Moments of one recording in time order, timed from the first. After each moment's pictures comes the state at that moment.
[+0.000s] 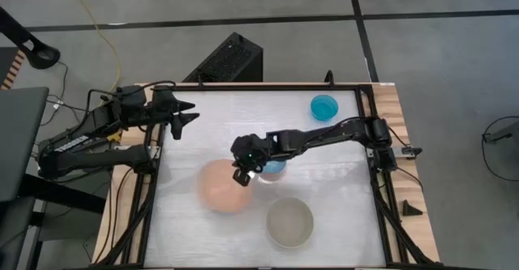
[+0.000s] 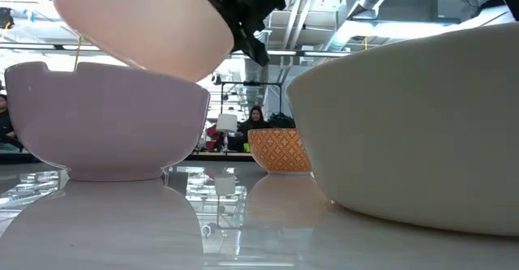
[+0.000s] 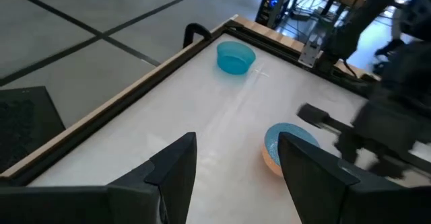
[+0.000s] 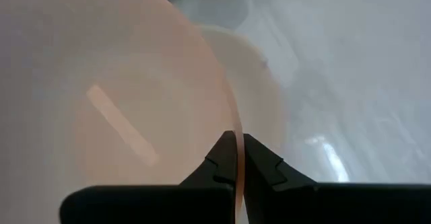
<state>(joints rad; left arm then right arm) 0.41 0.65 0.91 -0.56 -0.01 -0.23 0.07 1.98 1.69 -0.43 0.05 0.46</state>
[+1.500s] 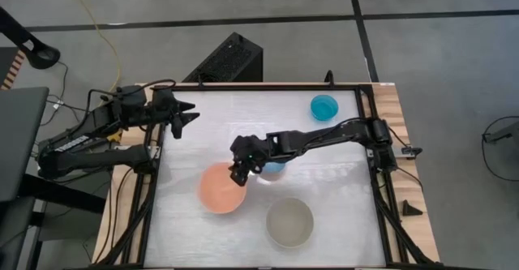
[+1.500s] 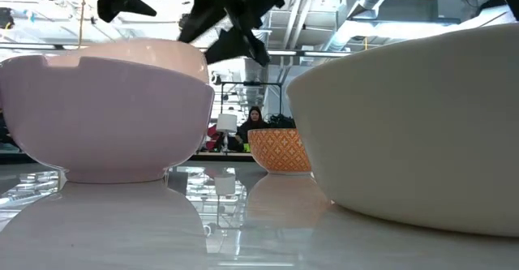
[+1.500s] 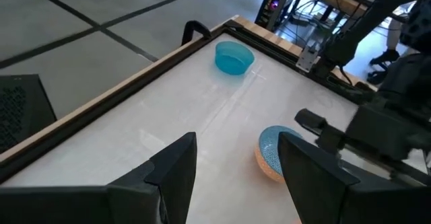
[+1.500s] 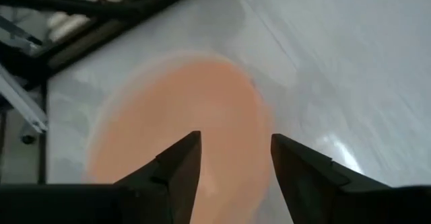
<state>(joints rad) 0.41 0.65 0.91 -0.56 0.00 -0.30 0.10 1.97 1.69 -0.41 0.06 0.56</state>
